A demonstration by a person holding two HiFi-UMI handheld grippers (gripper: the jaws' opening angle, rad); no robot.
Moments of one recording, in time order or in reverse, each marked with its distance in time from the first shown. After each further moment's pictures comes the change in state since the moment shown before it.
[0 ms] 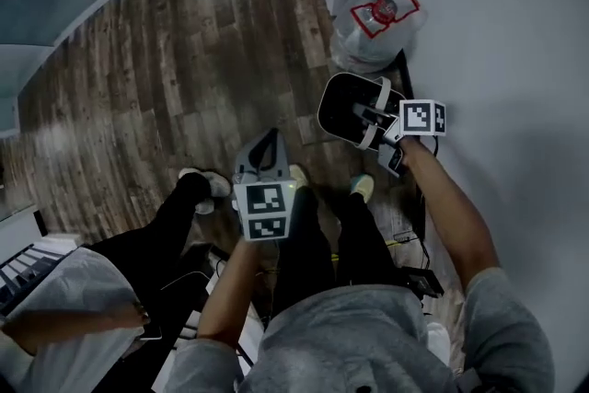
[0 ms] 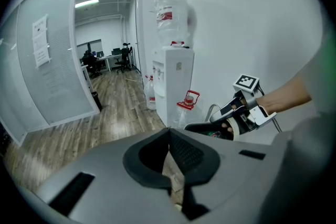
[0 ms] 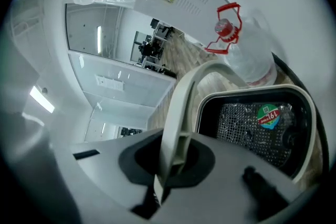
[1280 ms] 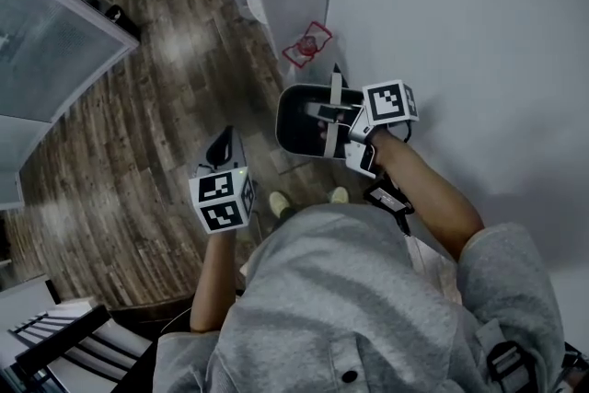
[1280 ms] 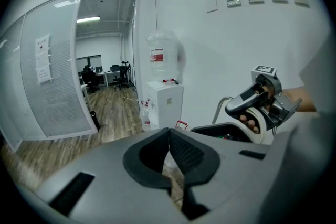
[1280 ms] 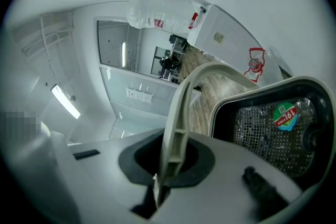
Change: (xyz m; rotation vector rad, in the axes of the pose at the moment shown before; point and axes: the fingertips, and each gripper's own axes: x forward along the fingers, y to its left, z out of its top) left arm -0.163 -0.052 0.146 0.005 -0.177 -0.029; right arm -0.189 0.256 -0.009 -0.045 -0.142 0.196
